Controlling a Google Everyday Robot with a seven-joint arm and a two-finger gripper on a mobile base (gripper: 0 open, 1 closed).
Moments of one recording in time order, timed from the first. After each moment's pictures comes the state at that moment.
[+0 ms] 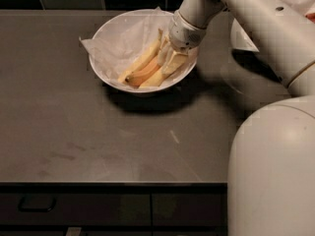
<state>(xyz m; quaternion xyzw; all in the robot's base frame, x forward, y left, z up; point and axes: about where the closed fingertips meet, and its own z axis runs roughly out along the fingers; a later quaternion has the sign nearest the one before) 0.663 -0.038 0.872 -0.80 0.57 0.09 0.19</state>
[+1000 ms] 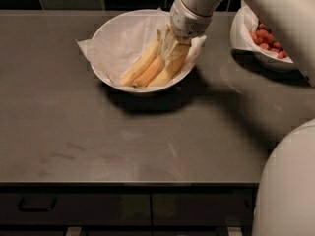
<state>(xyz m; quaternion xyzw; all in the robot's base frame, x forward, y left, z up) 0.652 -0.042 0.916 -0.79 0.57 0.02 0.21</state>
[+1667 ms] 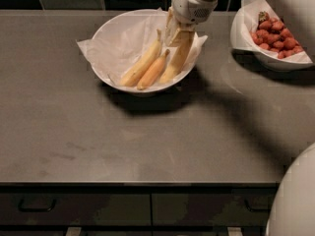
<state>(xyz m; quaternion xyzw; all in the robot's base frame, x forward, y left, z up) 0.650 -0.046 0.957 -0.79 0.56 -0.04 0.23</state>
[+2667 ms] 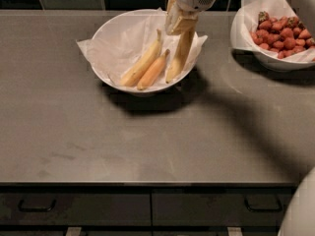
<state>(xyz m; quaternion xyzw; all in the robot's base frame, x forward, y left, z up) 0.645 -0.046 0.992 -0.80 0.55 -0.07 0.25</state>
